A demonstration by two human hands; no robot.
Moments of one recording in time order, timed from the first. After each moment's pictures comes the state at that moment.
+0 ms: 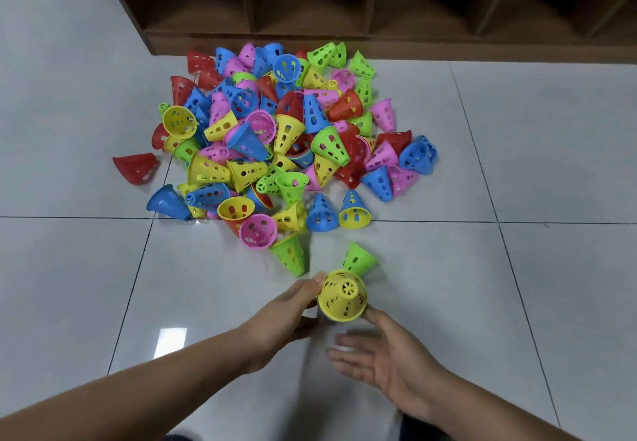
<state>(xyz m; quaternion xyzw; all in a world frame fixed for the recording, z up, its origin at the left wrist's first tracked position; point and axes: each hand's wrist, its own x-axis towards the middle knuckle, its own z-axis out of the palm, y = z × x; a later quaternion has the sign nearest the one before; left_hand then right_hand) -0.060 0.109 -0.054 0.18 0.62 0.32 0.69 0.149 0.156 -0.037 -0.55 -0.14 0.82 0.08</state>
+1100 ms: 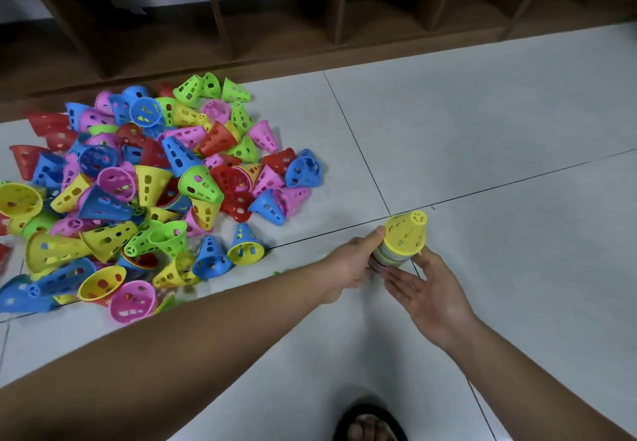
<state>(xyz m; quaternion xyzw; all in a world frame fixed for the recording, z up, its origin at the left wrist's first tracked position) 0.161 0.337 -0.048 0.31 0.60 0.17 0.71 0.332 0.300 -0.039 -0.58 -0.11 0.71 0.39</state>
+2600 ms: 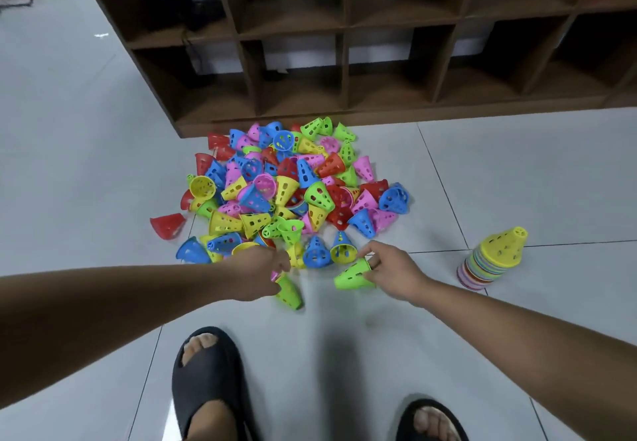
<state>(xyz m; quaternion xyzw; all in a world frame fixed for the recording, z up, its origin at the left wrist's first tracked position) -0.140 0.176 0.052 0.66 0.69 -0.12 0.27 0.157 0.296 -0.014 -0.49 -0.75 0.44 0.07</state>
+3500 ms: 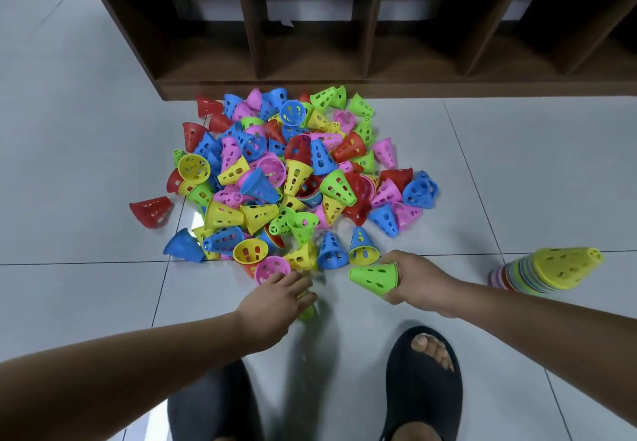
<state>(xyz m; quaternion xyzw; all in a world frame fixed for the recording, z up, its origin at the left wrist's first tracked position) -0.161 0.164 -0.074 0.82 0.54 -0.17 0.12 0.123 0.324 -0.025 -0.54 -0.68 0.49 -0.09</state>
